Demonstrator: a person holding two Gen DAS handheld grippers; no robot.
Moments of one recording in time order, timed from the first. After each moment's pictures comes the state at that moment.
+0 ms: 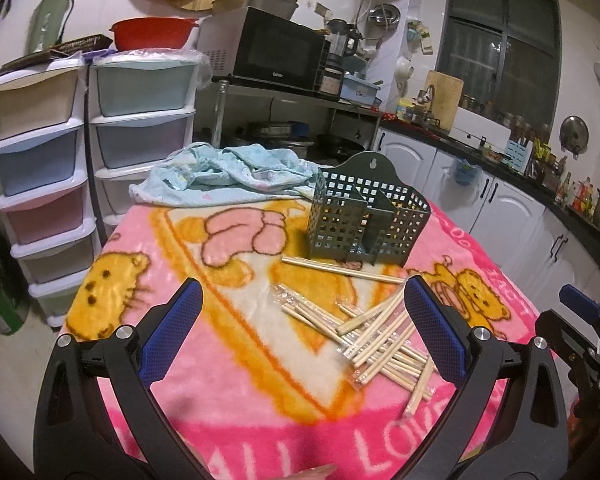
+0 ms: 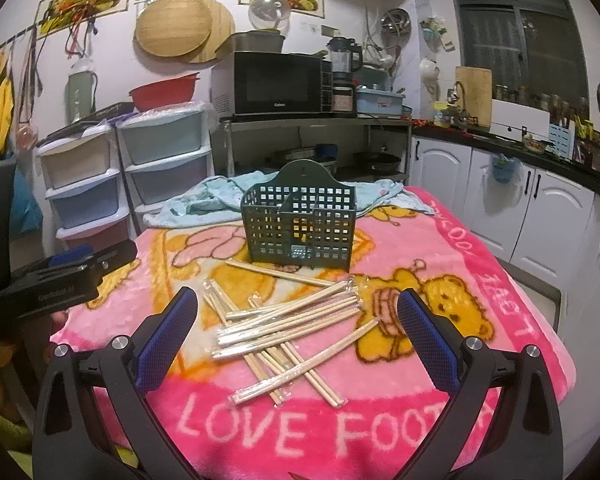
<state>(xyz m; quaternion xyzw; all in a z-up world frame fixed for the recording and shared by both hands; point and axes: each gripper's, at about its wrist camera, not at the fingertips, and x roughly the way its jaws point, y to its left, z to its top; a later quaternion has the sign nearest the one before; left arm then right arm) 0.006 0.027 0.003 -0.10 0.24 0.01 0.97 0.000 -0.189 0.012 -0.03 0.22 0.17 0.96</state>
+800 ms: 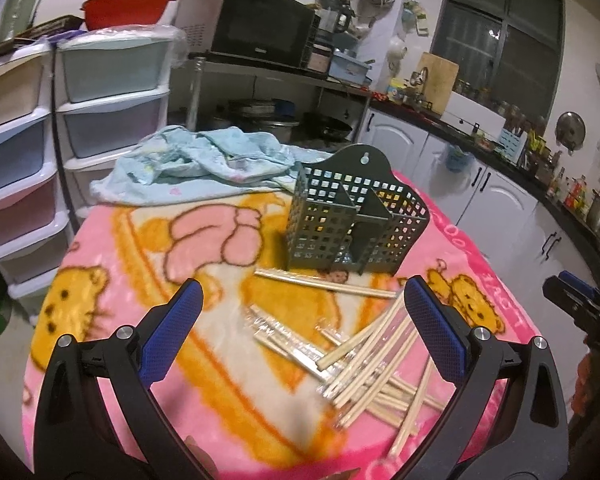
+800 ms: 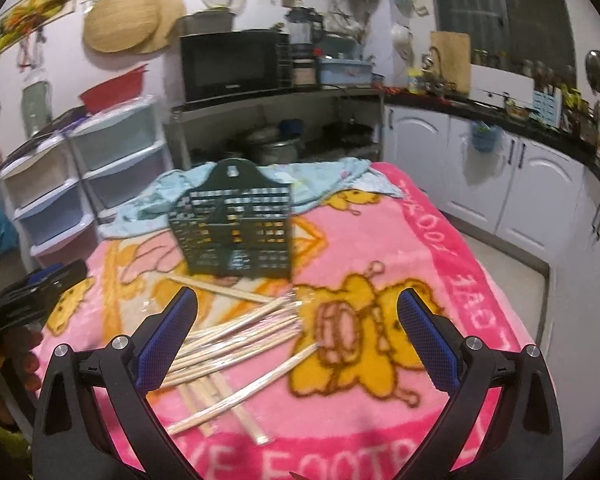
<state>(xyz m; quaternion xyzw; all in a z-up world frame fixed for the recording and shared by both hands) 0.078 0.022 0.006 -0.11 0.28 -0.03 0.95 0.092 -0.250 0.028 0.00 0.29 0.11 0.95</state>
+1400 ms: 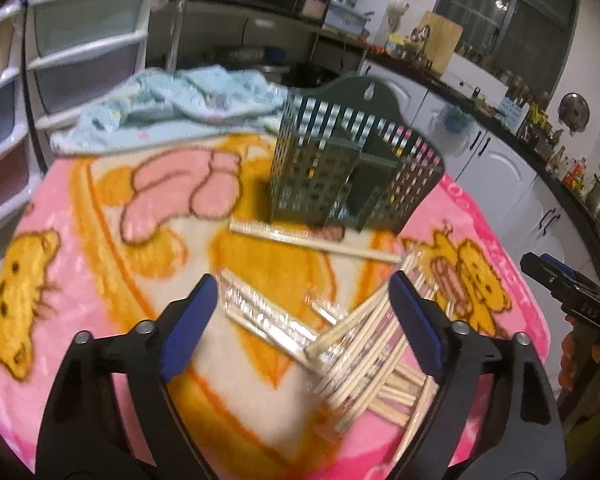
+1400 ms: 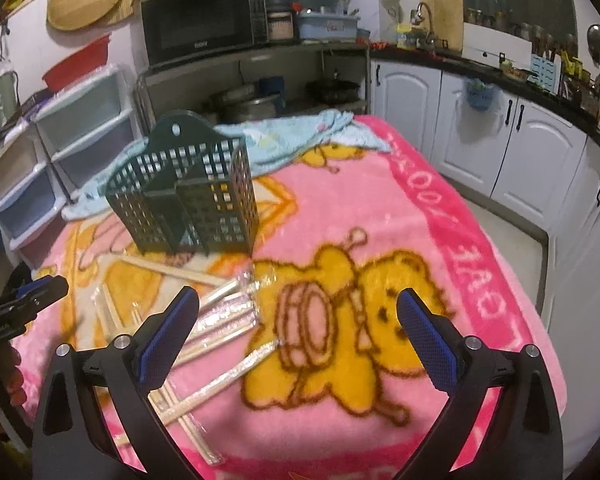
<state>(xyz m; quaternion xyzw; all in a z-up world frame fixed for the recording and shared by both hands) 0.120 0.015 -0.044 -0.13 0.37 -0.06 0.92 0.150 -0.265 -0.021 0.00 0.36 0.10 0.93</state>
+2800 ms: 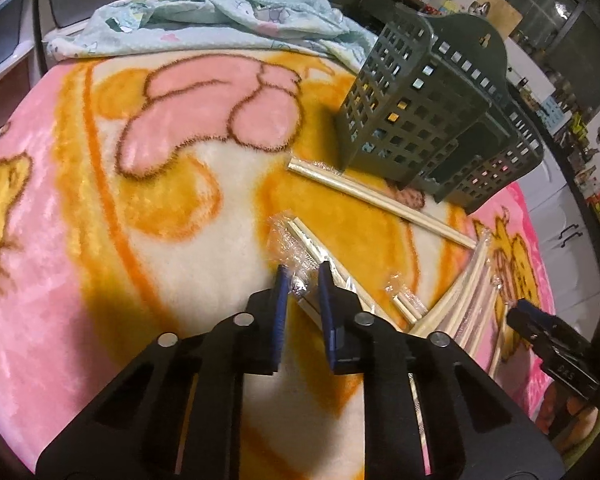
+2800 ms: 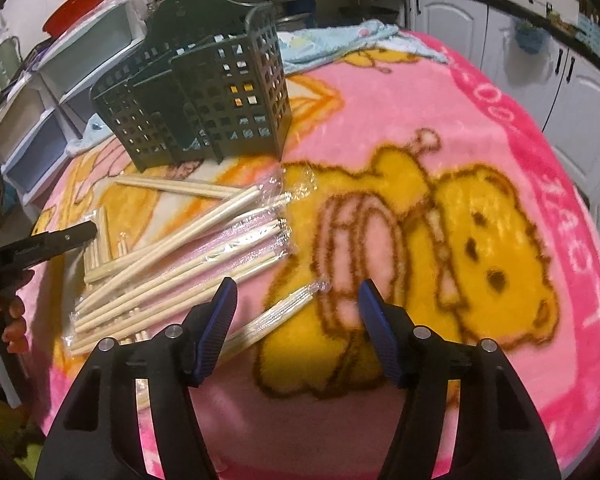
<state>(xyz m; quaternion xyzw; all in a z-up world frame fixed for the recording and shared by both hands) 0.166 0.056 -0.104 -0.19 0.47 -0.03 0.86 0.185 -0.239 -0.100 0.01 0.48 0.16 0.86</state>
